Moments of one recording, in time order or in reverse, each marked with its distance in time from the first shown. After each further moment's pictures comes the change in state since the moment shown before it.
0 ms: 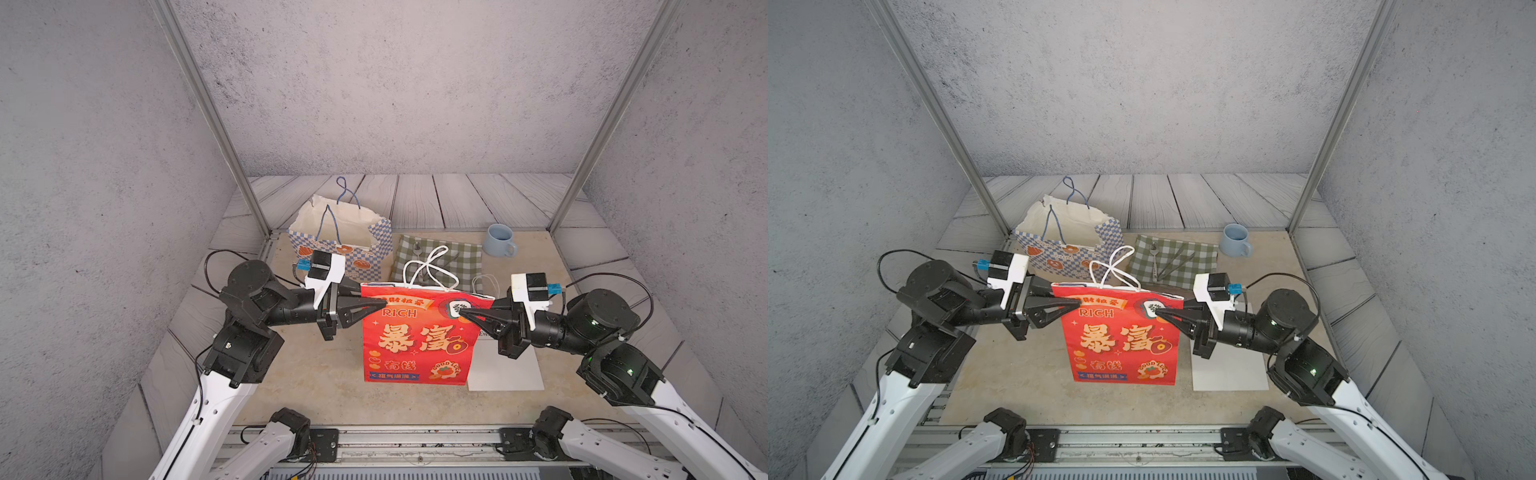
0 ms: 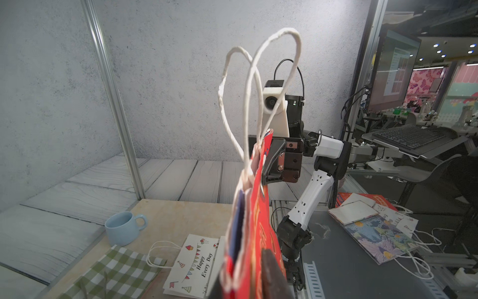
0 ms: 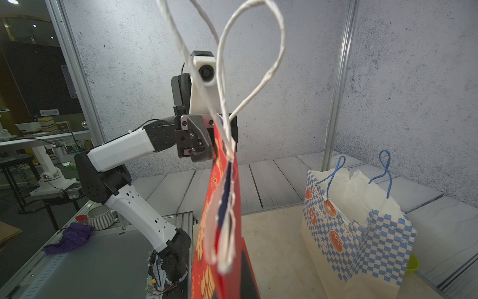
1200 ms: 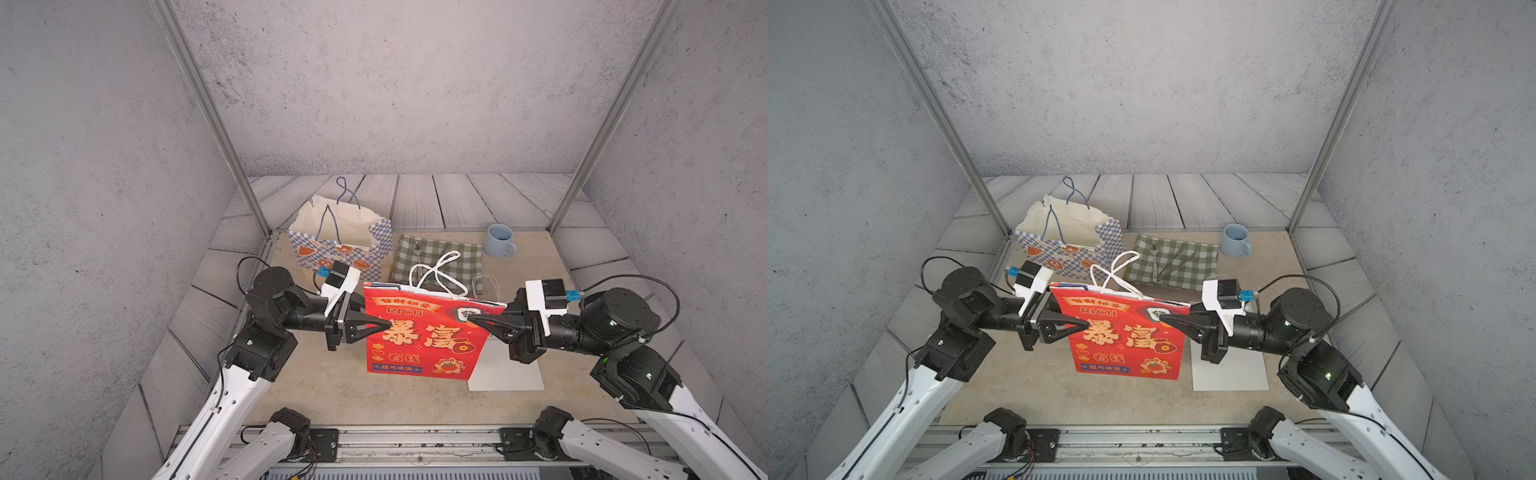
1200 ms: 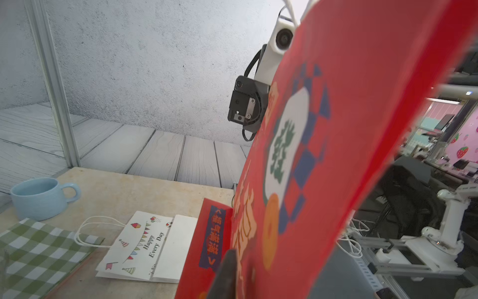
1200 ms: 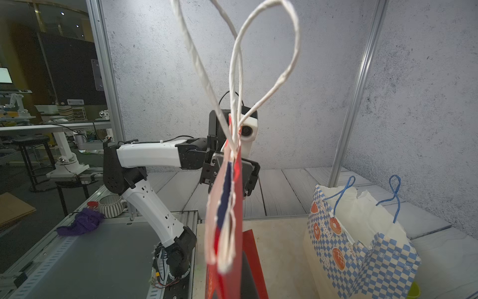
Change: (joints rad) left arm -0.005 -0.001 -0.172 0.089 0.157 -0.151; right arm 0.000 0.008 0.085 -0.073 -0.084 -0.086
